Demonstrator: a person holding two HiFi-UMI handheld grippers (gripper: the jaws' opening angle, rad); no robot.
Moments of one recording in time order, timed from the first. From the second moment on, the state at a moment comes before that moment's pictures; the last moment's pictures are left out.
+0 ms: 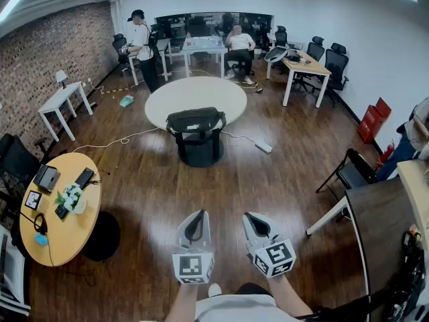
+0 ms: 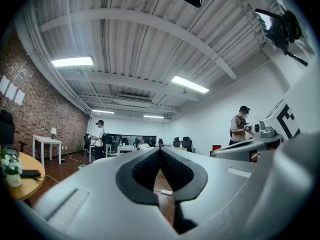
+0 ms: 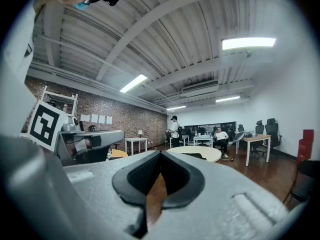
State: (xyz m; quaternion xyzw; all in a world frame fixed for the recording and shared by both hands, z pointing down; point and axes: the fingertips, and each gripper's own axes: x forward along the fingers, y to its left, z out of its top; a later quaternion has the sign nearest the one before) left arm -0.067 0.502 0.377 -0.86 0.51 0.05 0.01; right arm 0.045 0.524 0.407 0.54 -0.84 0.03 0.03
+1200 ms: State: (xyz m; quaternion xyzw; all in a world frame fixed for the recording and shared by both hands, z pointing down) left arm 0.046 0.085 0.416 -0.85 0.52 -0.03 0.01; right arm 0.147 0.092 0.461 0.48 -0.87 0.09 0.02
